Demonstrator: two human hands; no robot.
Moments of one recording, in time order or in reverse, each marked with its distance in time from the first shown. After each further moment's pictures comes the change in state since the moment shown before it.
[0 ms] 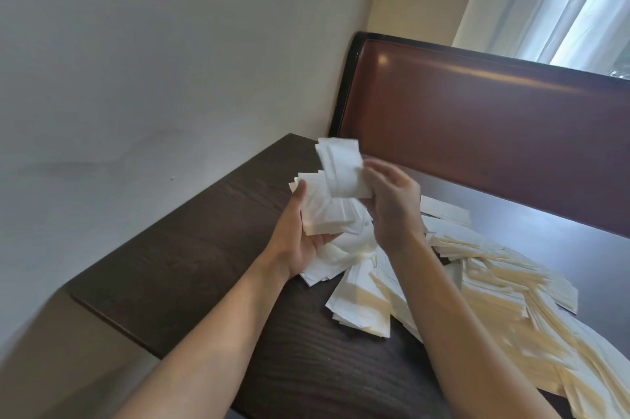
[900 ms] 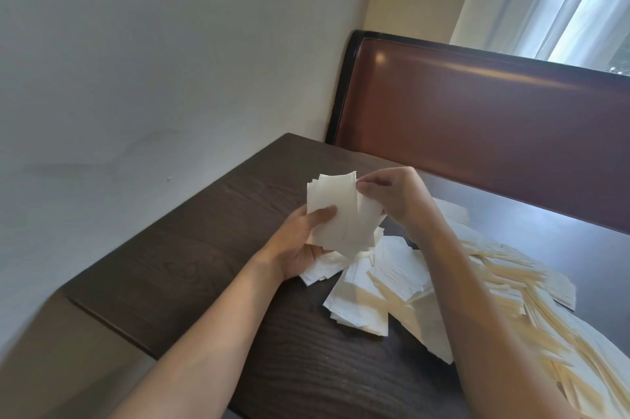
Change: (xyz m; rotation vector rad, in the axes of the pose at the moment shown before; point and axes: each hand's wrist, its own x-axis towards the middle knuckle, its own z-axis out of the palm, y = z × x) left_hand 0.003 -0.005 -0.005 0.115 -0.152 -0.081; right_hand 0.017 -0.016 -0.025 -0.754 -0.216 -0.055
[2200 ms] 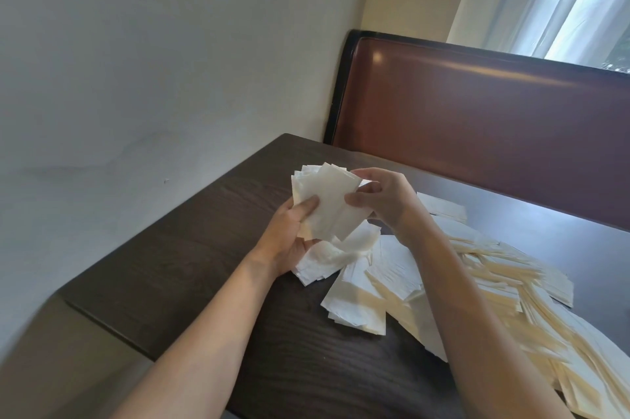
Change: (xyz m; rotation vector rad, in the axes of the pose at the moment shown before) left_hand 0.004 0.006 -0.004 -0.034 0.112 0.099; right_hand 0.003 0.008 0.006 0.206 -0.133 0.032
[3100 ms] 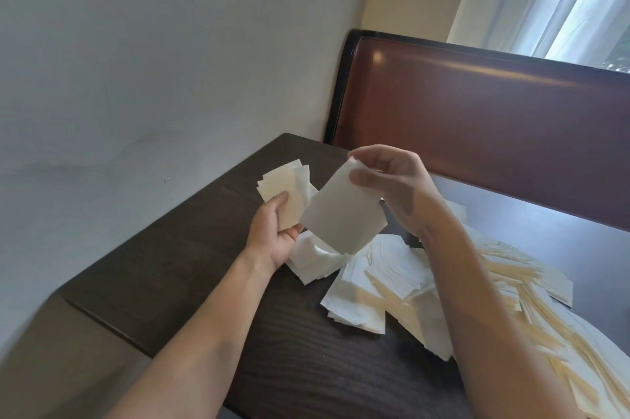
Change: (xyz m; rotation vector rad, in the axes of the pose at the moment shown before) left_hand 0.004 0.007 -0.012 -0.255 0.304 0.000; right_hand -0.014 -0.026 -0.013 0.323 -0.123 -0.287
